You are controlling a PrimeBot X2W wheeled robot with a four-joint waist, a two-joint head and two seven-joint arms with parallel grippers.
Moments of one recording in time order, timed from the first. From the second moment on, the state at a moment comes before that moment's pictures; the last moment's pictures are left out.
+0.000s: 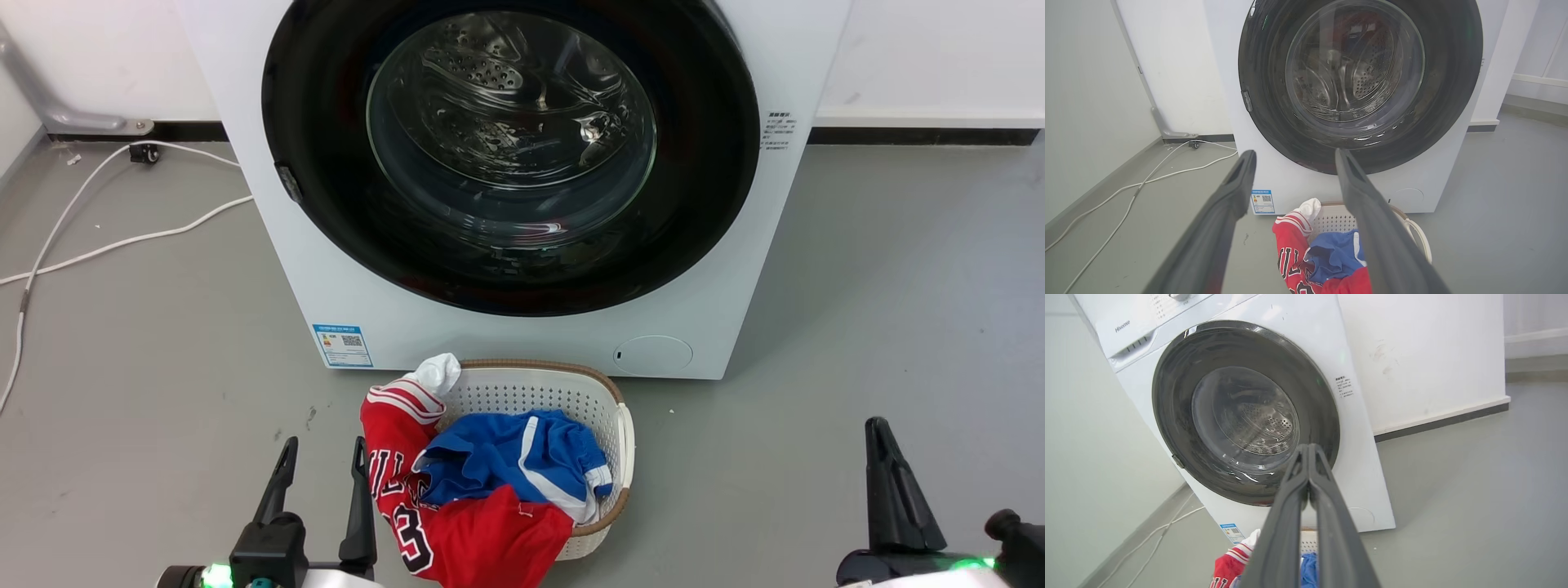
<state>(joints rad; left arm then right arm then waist) 0.10 0.05 -0.07 0.07 -0.03 0.05 -0.26 0.15 -0.05 -0.01 -0.03 0.33 0.13 -0.26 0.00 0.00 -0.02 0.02</state>
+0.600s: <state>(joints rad) 0.10 0.05 -0.08 0.08 -0.03 0.05 -0.26 0.14 -0.05 0.10 0.04 1.37 0.13 -0.26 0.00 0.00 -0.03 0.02</state>
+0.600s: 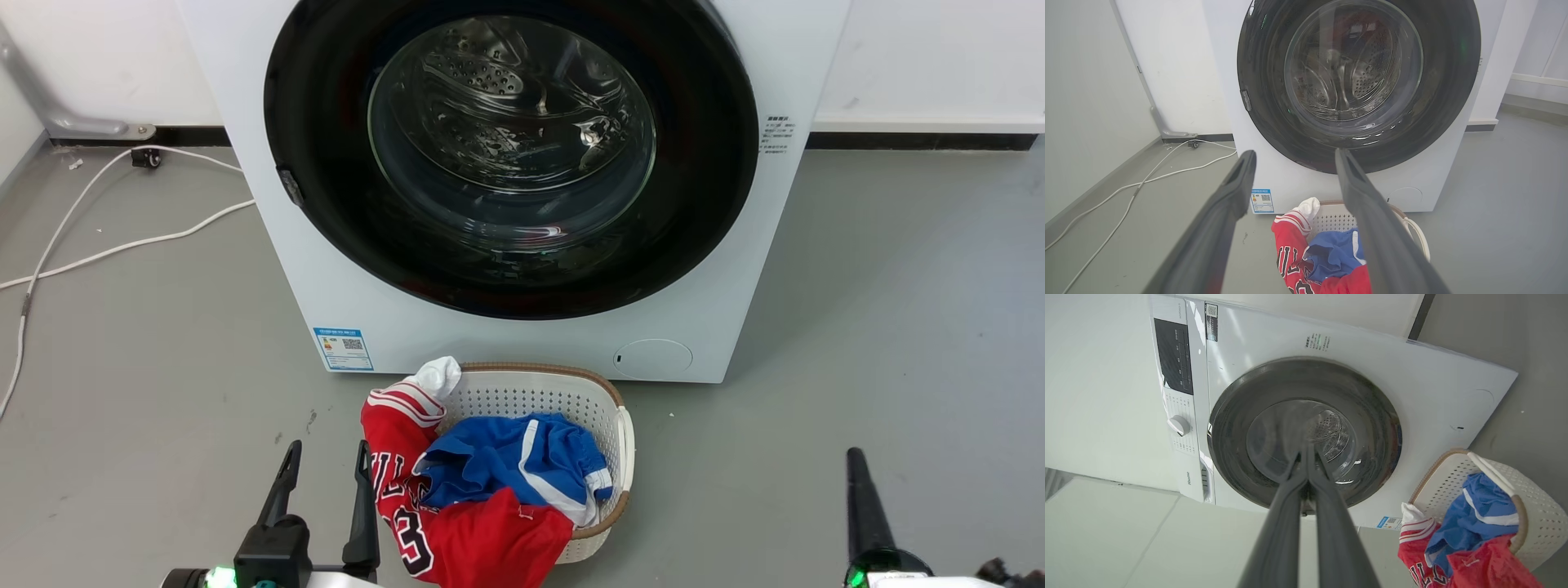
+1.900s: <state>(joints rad) 0.07 0.06 -0.08 0.06 0.00 0.06 -0.26 0.05 -0.05 -0.10 0.00 1.87 0.13 0.05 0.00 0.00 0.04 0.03</state>
